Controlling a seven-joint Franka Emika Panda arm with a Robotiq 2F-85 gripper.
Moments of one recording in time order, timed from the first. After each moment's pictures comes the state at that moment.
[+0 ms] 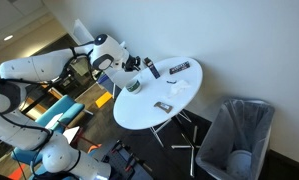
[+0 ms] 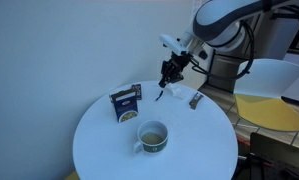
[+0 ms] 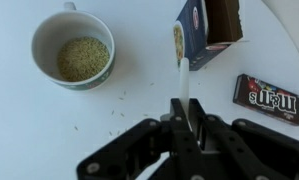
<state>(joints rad) -0.01 -0.02 -0.11 -2.08 0.62 2.39 1.60</state>
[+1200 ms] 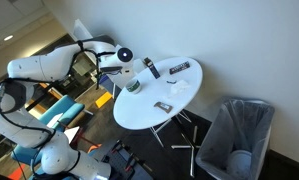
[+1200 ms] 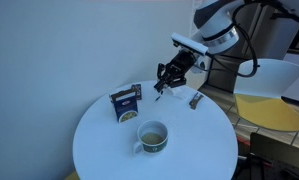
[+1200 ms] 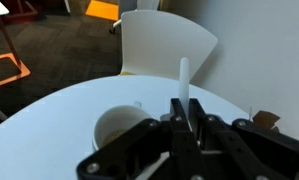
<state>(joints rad) -0.11 0.07 -0.13 -2.03 1.25 1.85 0.82</state>
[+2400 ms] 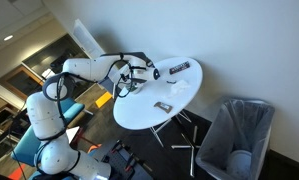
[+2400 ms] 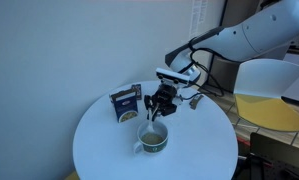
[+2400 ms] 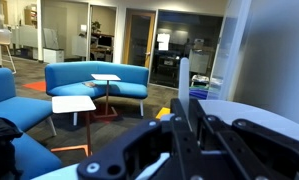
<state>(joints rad) -0.11 0.54 -0.09 -1.78 1.44 1.27 0.66</state>
